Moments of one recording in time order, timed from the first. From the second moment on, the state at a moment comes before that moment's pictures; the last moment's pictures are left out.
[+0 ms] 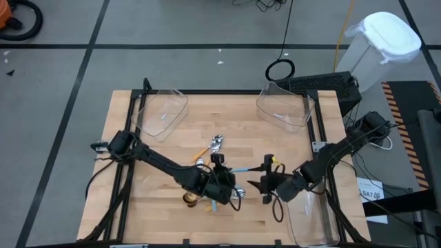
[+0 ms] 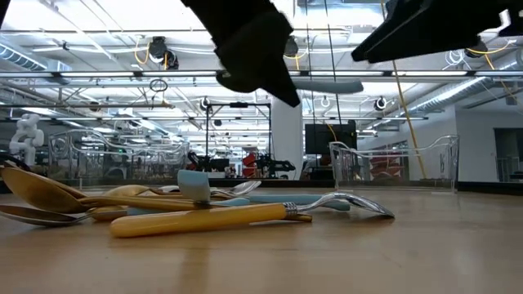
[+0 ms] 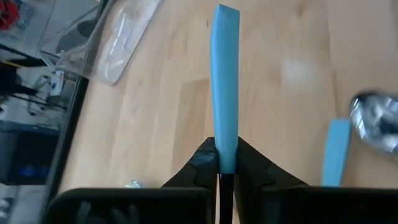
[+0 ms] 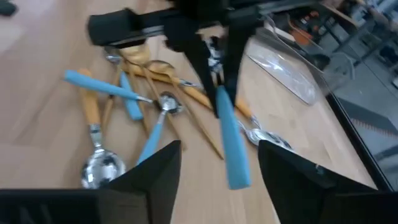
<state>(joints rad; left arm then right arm) -0.40 2.00 1.51 -0.50 -0.73 -0.09 0.61 1.37 0.71 0.01 0.73 0.03</state>
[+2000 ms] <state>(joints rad) -0.50 1.98 1.51 -0.21 -0.62 -0.22 0.74 1.37 0.71 0.20 0.71 -0.19</state>
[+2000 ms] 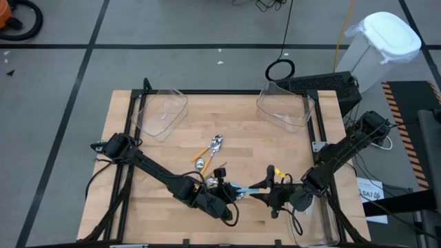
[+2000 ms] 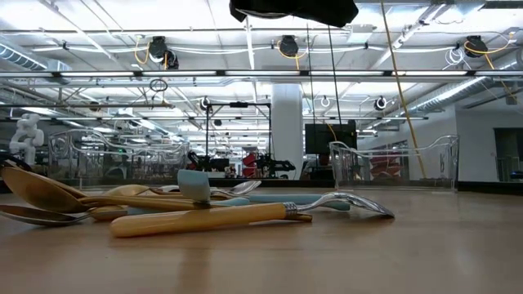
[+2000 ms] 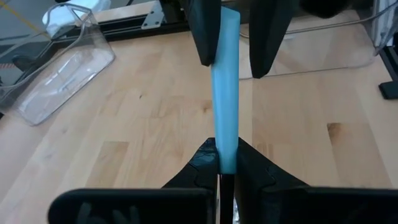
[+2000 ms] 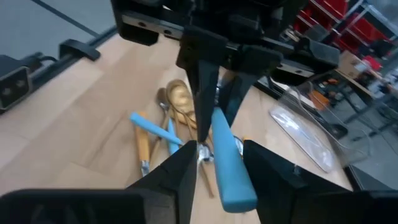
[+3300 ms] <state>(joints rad) -0.49 1.98 1.51 -0.16 -0.58 -0.23 0.74 1.37 0.71 0.17 0.70 -0.17</state>
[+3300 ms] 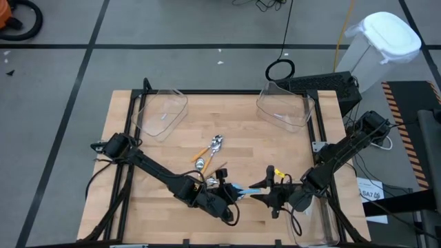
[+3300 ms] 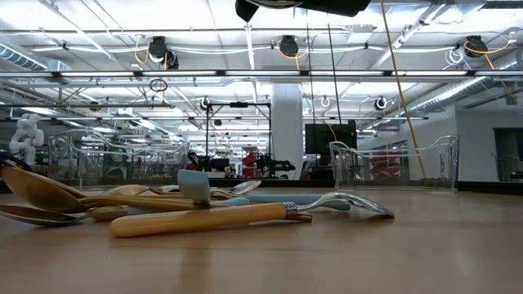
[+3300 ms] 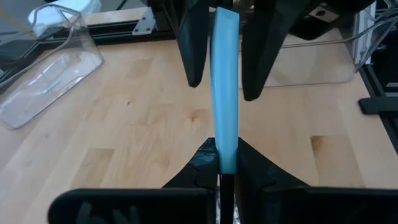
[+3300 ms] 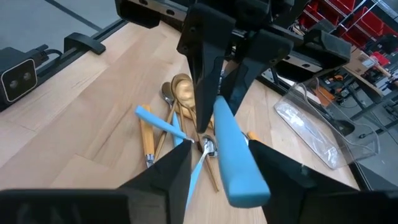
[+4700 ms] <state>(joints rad) -0.50 1.98 1.51 -0.16 -0.62 -0.22 0.74 1.37 0.71 0.17 0.71 -0.17</state>
